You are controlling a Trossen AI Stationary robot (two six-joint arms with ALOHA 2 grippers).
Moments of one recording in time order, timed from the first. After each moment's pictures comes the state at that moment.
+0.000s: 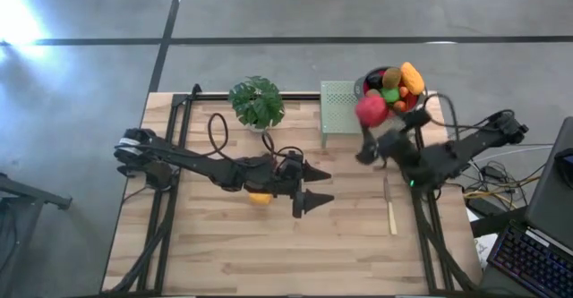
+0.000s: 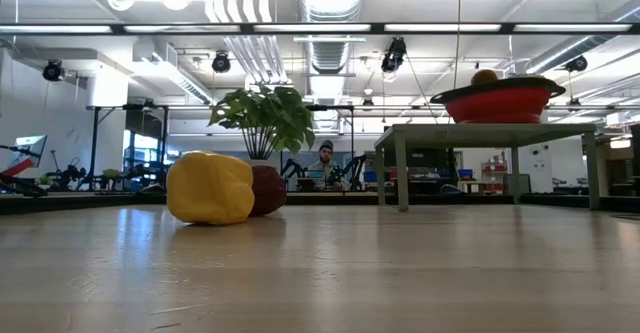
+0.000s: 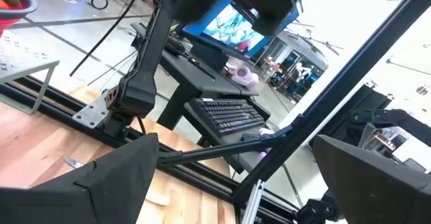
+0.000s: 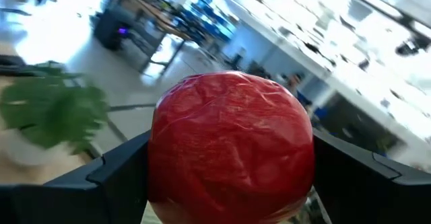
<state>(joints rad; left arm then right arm) -0.23 1.67 1.29 0.44 -0.17 -0.60 0.48 1.09 1.10 0.04 1.55 -0.63</state>
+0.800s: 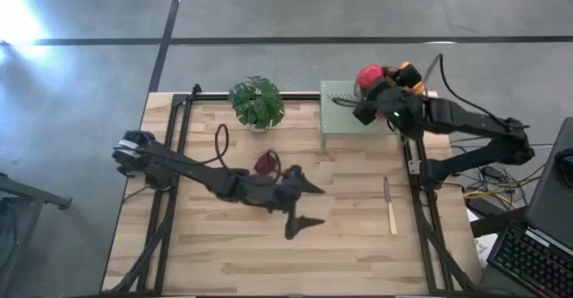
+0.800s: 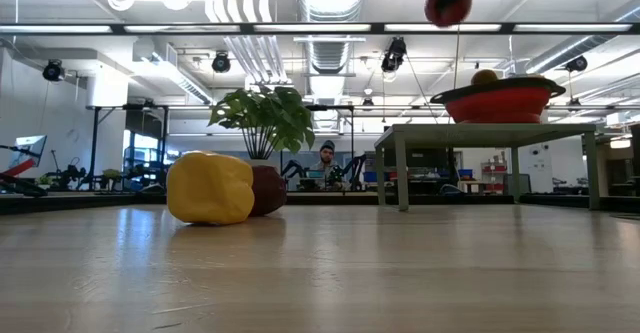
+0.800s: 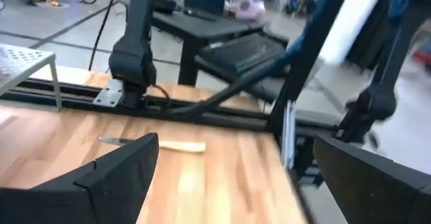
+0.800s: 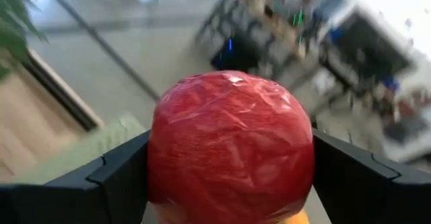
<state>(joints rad) -0.30 1.67 1.29 0.25 -0.19 -0.28 -0.13 1.12 1.30 -0.76 1.04 -0.08</state>
